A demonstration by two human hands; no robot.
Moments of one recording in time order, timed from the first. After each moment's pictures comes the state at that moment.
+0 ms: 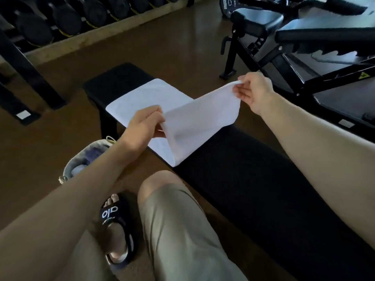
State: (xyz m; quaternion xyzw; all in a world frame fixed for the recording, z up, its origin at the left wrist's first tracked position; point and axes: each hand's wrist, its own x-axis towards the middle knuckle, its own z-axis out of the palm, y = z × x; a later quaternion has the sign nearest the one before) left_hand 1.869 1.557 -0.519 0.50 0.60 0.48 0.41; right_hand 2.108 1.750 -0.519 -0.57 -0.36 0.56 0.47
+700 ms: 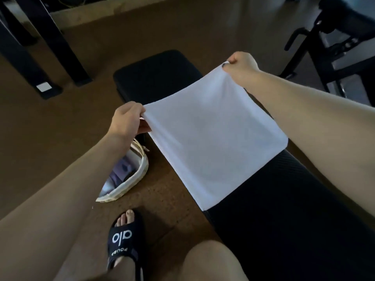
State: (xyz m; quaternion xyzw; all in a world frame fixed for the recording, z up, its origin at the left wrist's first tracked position) left_hand 1.649 1.679 -0.616 0.21 0.72 0.55 0.36; right_hand 1.827 1.947 -0.593 -0.54 -0.76 0.30 0.20
